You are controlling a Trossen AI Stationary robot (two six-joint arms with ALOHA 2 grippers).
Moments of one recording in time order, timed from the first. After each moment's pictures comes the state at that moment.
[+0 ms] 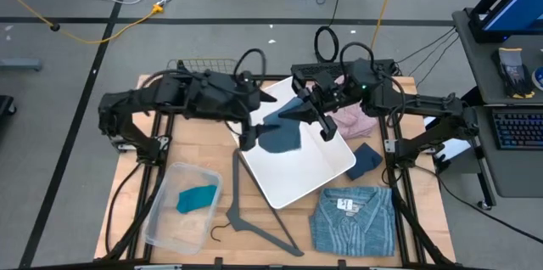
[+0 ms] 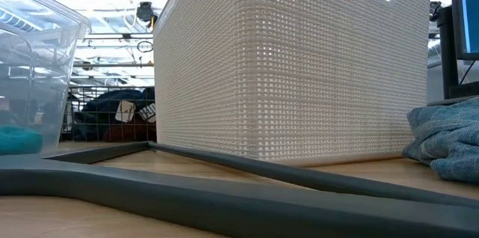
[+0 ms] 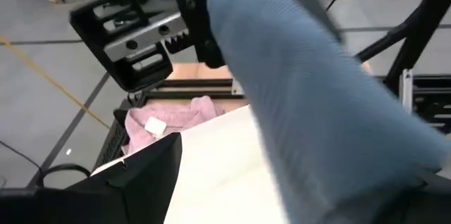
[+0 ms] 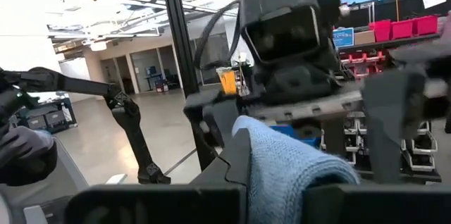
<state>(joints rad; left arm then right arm) -0.07 1.62 2.05 -0.85 -0.18 0.03 -0.14 1.39 1.44 0.27 -0.55 0.29</state>
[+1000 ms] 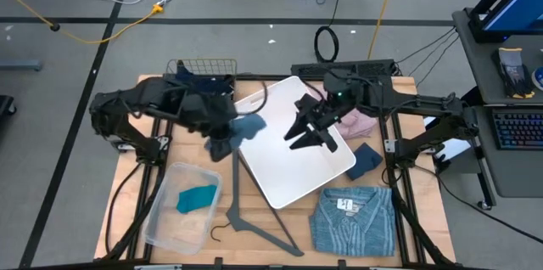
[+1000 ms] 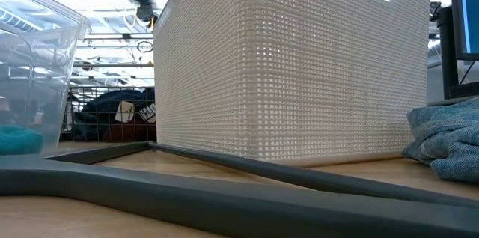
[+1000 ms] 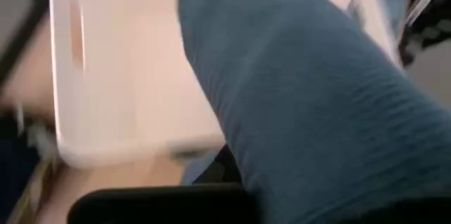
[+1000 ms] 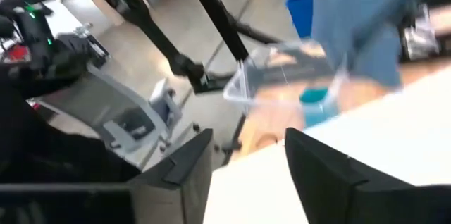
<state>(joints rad) -0.13 1.57 2.05 -1.47 -0.11 -0.48 -0.14 1.39 1.44 -0.29 -0.71 0.32</state>
